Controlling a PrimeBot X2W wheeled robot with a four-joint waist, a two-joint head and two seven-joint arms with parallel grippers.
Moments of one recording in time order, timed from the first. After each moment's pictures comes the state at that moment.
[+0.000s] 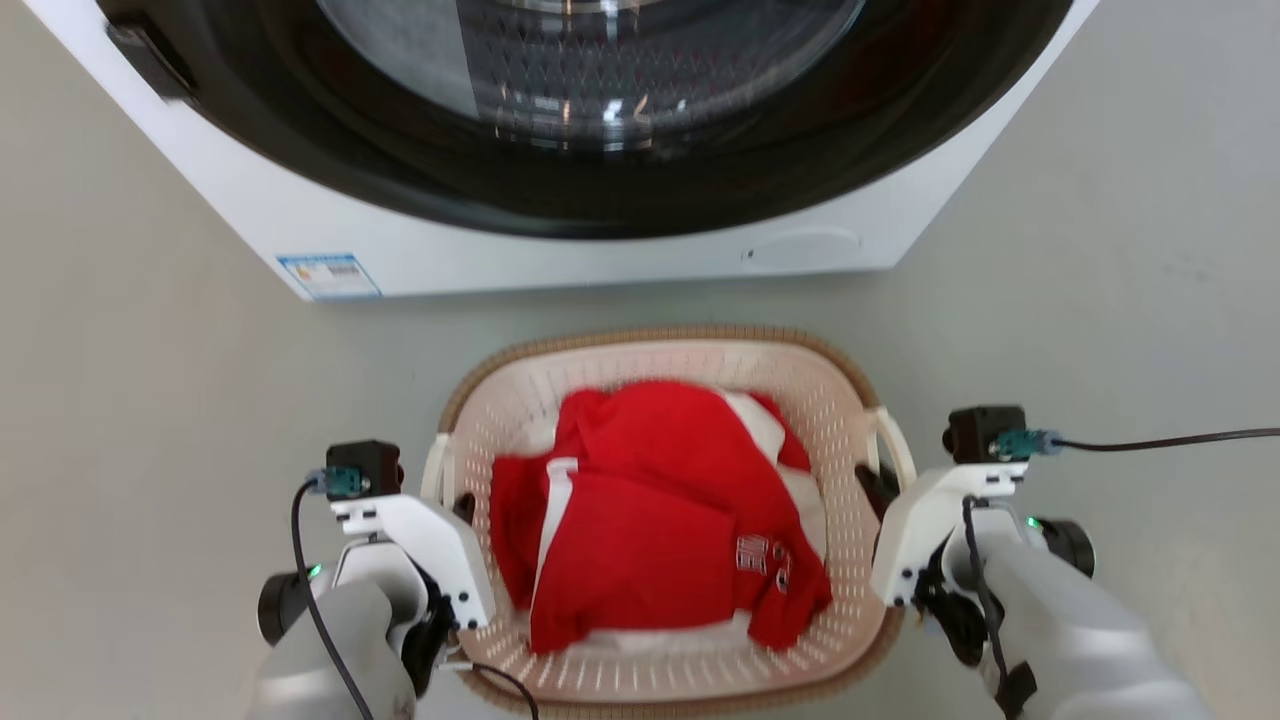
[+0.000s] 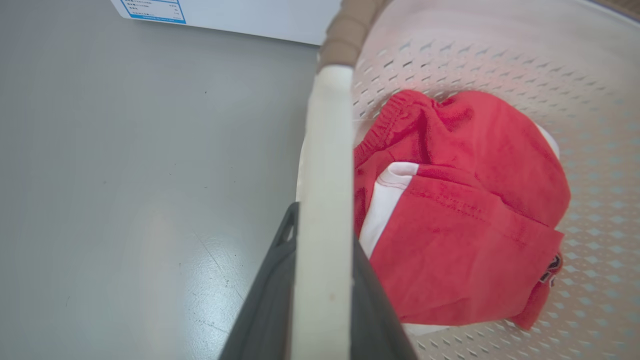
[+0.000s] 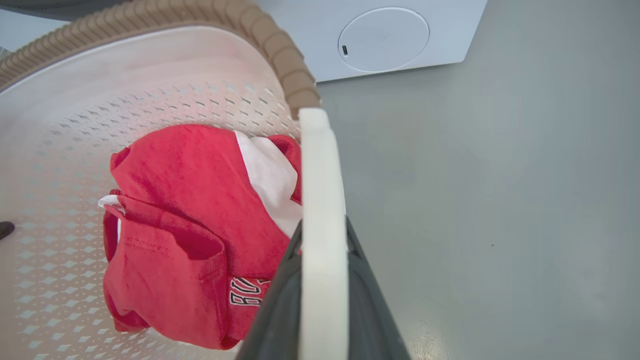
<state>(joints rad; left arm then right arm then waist) -0.69 0.03 -0.30 1.28 -0.53 -0.13 -0.12 -0.70 -0.11 0.70 1.15 0.87 0.12 -0.06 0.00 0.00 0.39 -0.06</state>
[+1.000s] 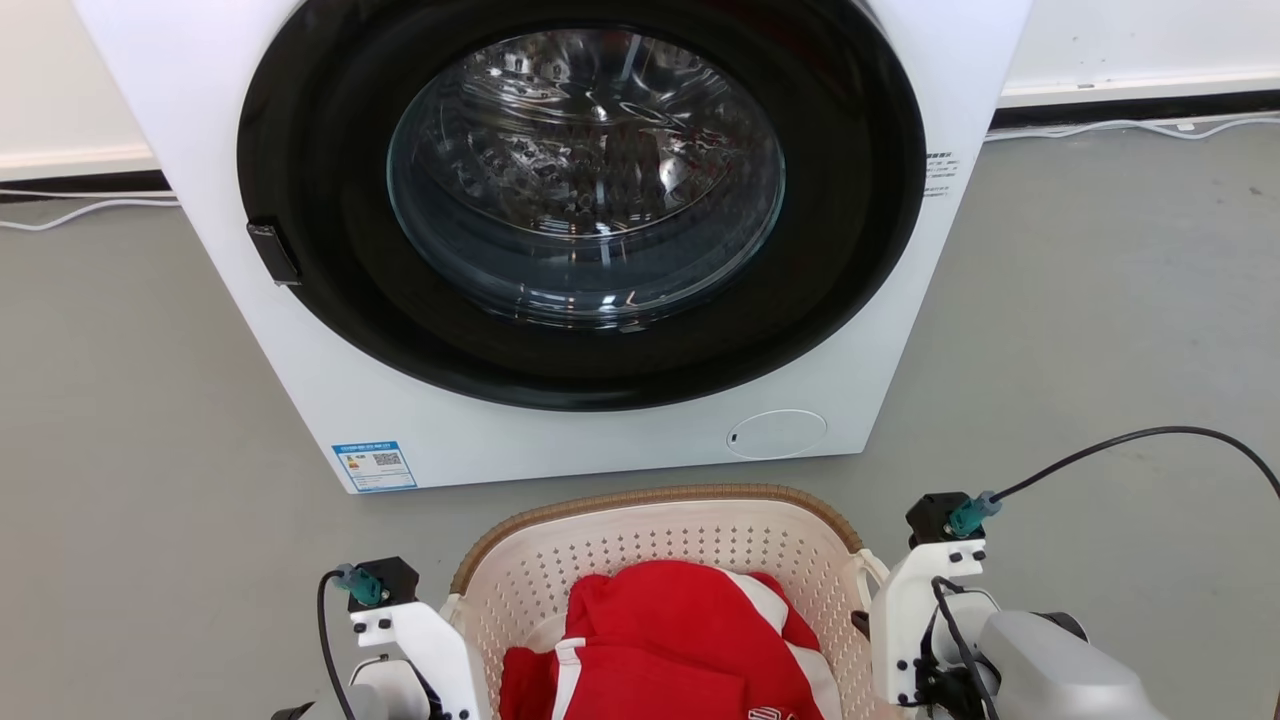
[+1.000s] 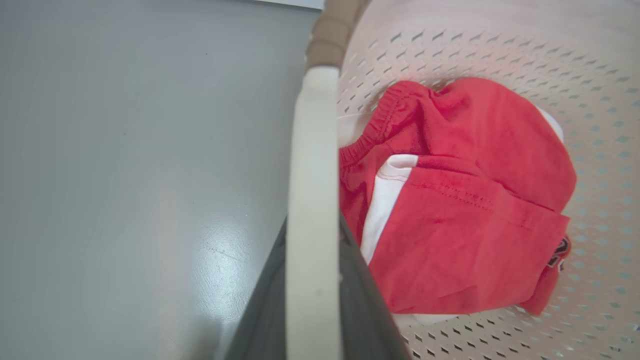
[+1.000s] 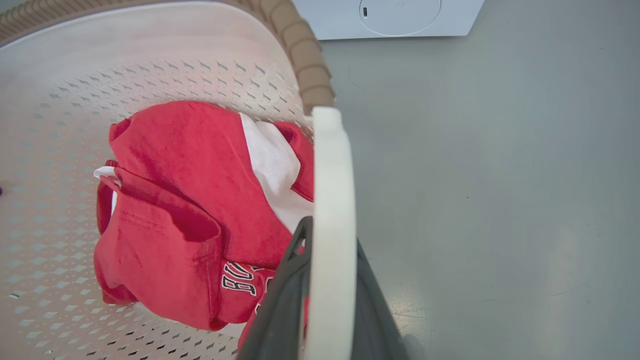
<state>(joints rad) -0.54 0.04 -0.44 1.30 -0.68 -0.12 0.13 -0.63 -0.12 0.94 1.17 1.04 0.12 0.25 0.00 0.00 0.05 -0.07</state>
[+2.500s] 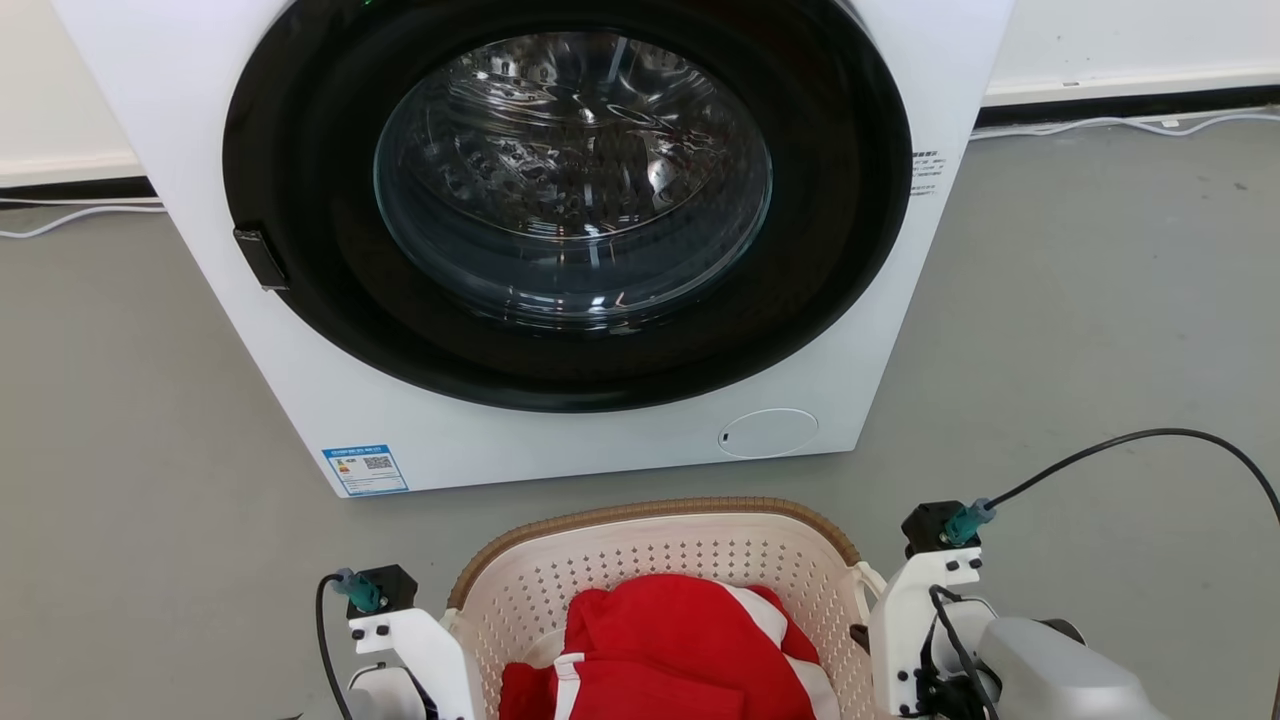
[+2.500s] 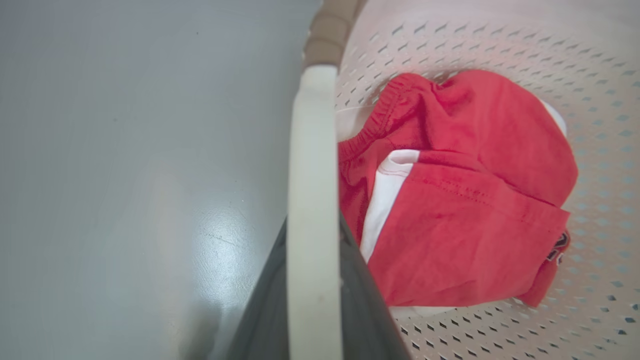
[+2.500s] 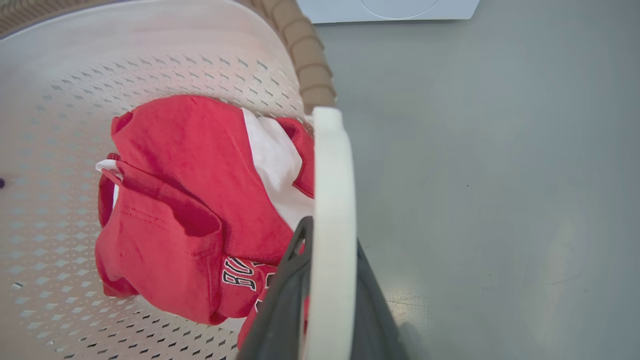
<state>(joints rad) -0.54 0.05 -0.50 1.30 -0.76 -0.12 0.18 -0.64 -0.14 1.10 1.15 1.18 0.12 0.26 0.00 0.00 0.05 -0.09</state>
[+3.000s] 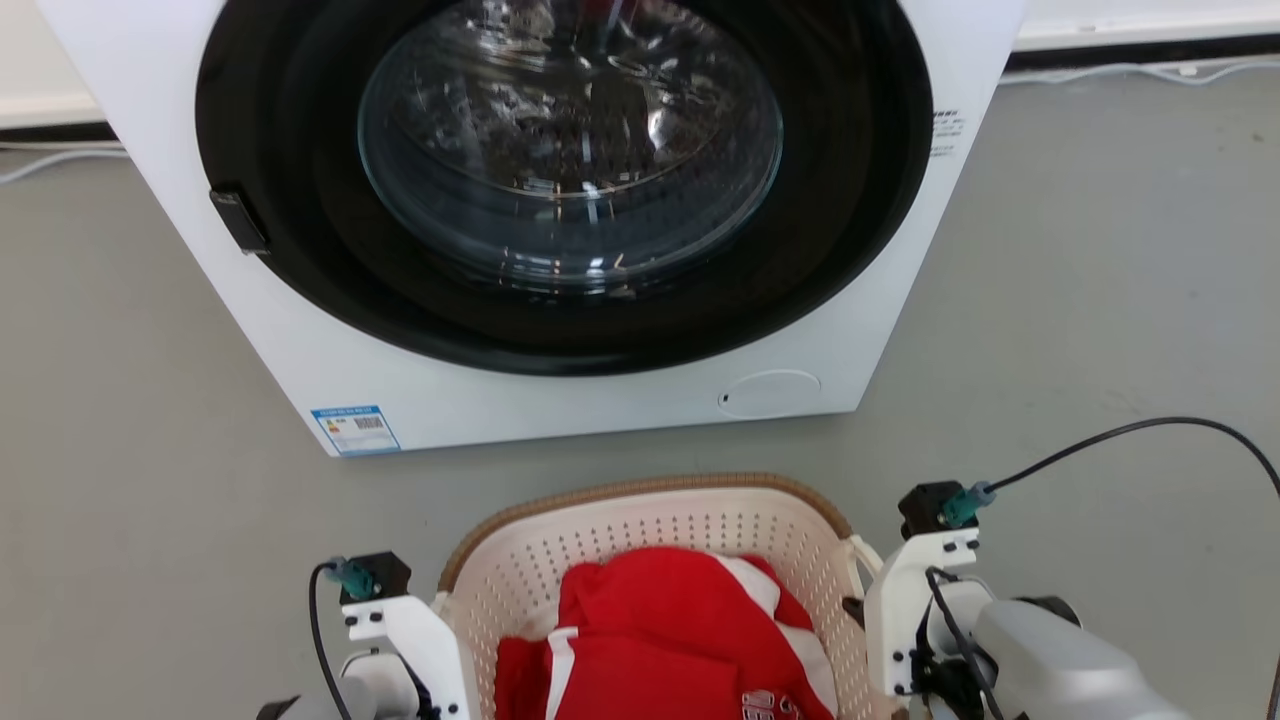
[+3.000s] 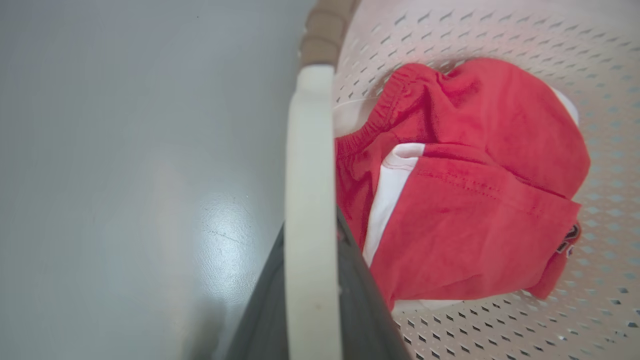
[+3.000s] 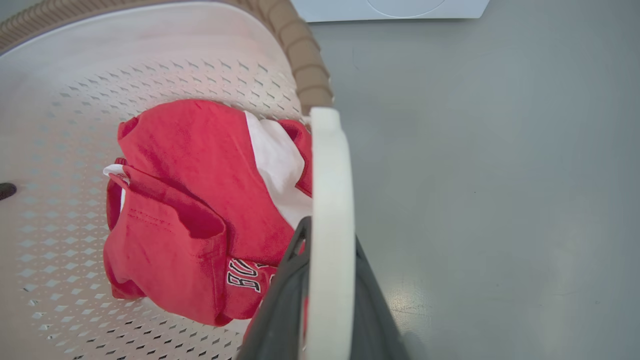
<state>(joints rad) -0.55 0.06 -0.52 1.30 -0.76 -0.12 0.17 -0.67 -0.14 1.15 1.14 1.21 0.12 0.21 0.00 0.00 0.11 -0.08</state>
